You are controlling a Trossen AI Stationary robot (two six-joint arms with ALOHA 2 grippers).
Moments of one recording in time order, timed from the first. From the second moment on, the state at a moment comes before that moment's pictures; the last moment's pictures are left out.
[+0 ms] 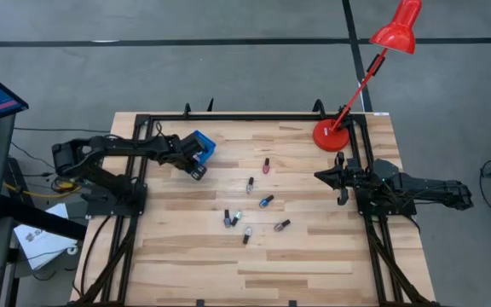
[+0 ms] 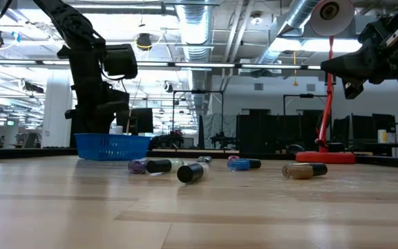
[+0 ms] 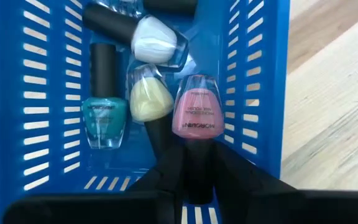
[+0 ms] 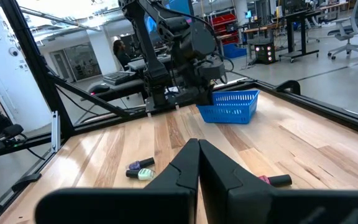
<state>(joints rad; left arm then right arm) 0.44 1.41 0.68 -0.54 -0.18 -0.44 -0.10 0.02 0.01 0.02 0.03 0.24</state>
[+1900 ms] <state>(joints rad) -0.02 1.67 0.87 -0.15 0.31 0.32 -0.10 0.02 0.01 0.02 0.03 0.24</state>
